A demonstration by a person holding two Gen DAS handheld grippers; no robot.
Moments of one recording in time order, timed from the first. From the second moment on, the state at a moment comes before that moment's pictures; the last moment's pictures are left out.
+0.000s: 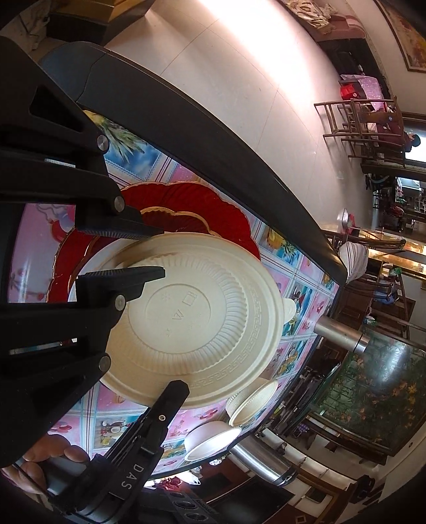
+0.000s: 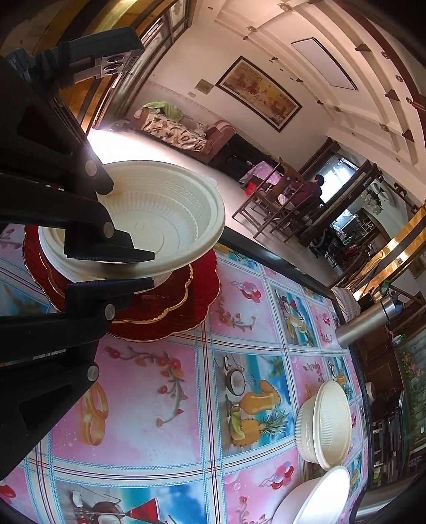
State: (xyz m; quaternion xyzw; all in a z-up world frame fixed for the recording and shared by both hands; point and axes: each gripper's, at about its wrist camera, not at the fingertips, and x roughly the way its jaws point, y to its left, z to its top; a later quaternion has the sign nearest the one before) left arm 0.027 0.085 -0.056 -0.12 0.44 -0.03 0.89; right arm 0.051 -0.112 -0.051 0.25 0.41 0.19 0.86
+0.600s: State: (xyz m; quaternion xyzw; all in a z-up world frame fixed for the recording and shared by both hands) left arm 0.028 0.093 -0.054 -0.13 0.45 -0.04 0.88; right arm 0.062 -0.108 -0.055 0.25 0.42 0.19 0.86
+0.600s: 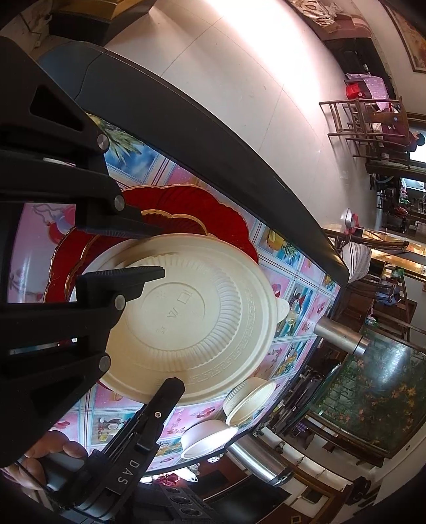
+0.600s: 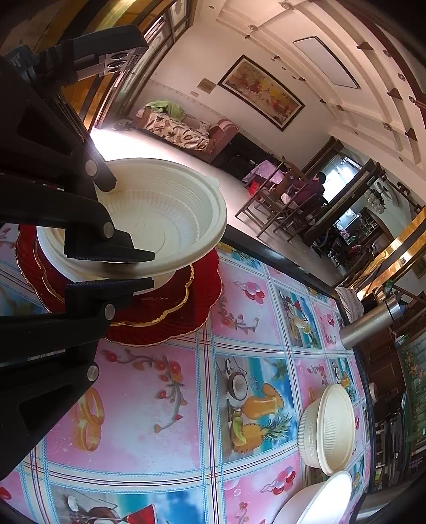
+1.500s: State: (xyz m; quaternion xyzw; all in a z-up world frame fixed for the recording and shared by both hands) left arm 0.018 0.099 -0.035 -0.11 0.44 -0.03 0.89; right arm 0.074 -0.110 -0.054 0.26 0.50 0.15 0.81
